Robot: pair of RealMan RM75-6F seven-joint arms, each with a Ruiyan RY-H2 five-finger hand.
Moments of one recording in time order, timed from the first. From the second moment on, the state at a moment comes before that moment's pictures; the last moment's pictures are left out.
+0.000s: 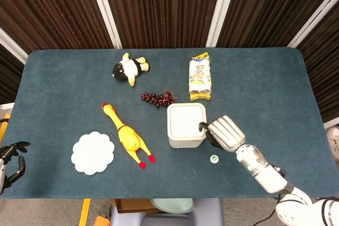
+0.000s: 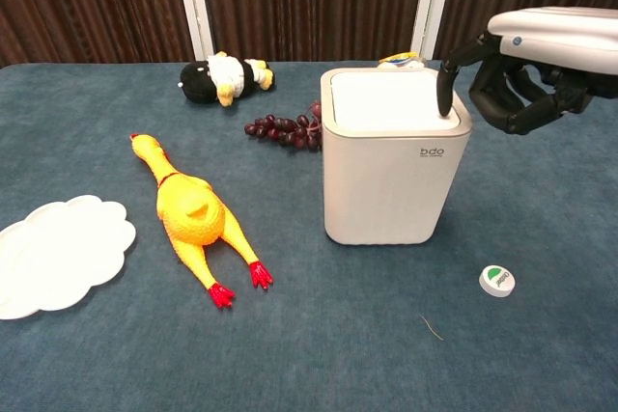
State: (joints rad) left arm -0.03 -1.13 -0.04 -1.51 1.65 1.71 -0.16; right arm 0.60 -1.19 0.14 -1.82 -1.42 0.99 -0.26
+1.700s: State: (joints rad) left arm -0.03 -1.13 -0.04 -1.52 1.65 1.70 -0.17; right arm 0.35 -1.20 -0.07 -1.55 -1.73 1.28 -0.01
